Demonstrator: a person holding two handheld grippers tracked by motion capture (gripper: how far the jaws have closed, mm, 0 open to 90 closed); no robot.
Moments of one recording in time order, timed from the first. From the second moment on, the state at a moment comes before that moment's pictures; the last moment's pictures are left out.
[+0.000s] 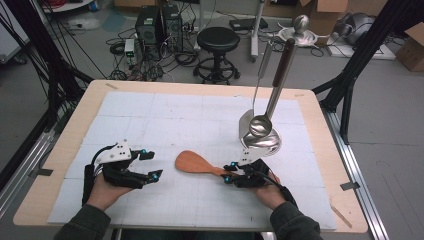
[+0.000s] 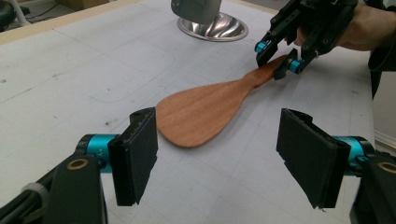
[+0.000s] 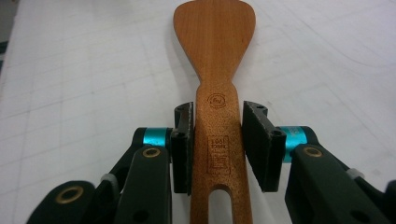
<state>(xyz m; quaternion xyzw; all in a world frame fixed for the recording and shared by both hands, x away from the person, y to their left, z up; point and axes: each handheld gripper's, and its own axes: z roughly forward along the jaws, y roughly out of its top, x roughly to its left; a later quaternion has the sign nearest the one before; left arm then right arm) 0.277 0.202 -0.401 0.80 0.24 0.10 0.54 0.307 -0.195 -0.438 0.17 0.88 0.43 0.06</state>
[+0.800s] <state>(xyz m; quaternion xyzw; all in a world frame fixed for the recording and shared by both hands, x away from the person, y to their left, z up) 0.278 0.199 -0.403 0.81 0.23 0.09 0.53 0.306 -0.140 -0.444 0.10 0.91 0.41 0.01</state>
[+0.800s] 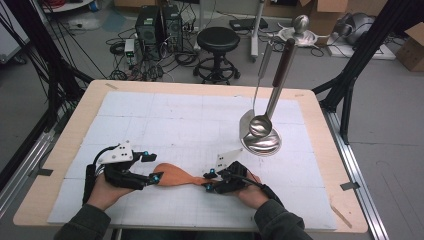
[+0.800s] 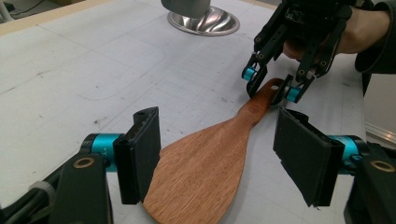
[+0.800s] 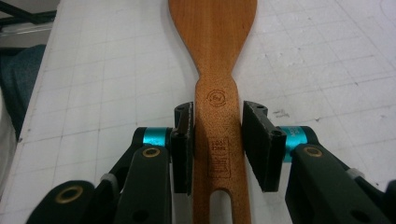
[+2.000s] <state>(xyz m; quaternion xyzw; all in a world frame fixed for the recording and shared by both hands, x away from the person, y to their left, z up) 0.283 0.178 -0.418 0.83 0.21 0.04 0.51 0.295 -0.129 -0.417 0.06 0.90 0.42 0.02</state>
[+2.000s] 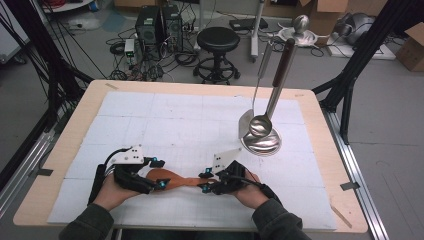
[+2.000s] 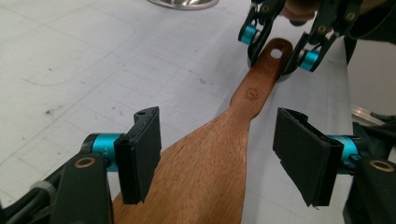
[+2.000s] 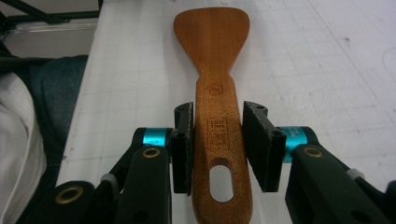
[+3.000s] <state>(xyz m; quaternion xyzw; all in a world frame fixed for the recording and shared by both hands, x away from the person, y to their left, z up) 0.284 0.150 -0.432 0.87 0.14 -0.02 0.48 0.291 -0.104 -0.390 0.02 0.90 0.43 0.00</state>
